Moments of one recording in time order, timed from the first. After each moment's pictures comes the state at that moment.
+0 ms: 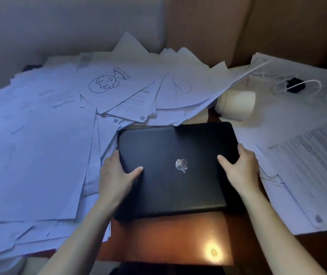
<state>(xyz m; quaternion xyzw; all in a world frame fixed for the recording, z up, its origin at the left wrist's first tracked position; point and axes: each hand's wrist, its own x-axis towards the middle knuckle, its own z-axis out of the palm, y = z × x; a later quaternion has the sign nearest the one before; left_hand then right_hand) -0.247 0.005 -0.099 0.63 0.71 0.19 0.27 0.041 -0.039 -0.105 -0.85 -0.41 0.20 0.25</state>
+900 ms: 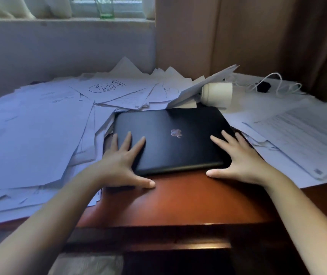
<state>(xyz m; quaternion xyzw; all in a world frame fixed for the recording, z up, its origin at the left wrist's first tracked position) -0.255 -0.039 -0.120 0.84 0.51 -0.06 0.18 0.037 -0.124 -0.115 -0.74 -0.65 0.16 0.10</state>
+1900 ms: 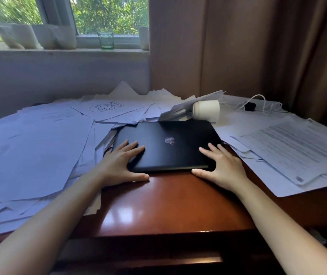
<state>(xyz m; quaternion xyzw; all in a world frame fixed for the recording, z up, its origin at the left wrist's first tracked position) -0.256 -0.001 -0.135 0.88 0.45 0.10 0.11 0.028 -0.109 -0.134 -0.76 -0.63 0.04 0.18</state>
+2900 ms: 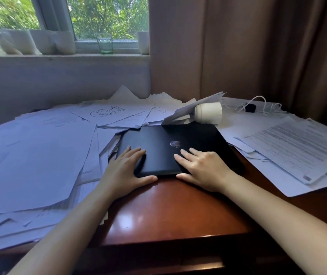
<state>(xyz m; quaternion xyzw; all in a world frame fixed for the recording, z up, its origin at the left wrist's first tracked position) -0.254 -0.015 -0.144 0.87 0.45 0.20 0.08 -0.014 -0.073 -0.140 -0.53 -0.80 -0.27 0.06</state>
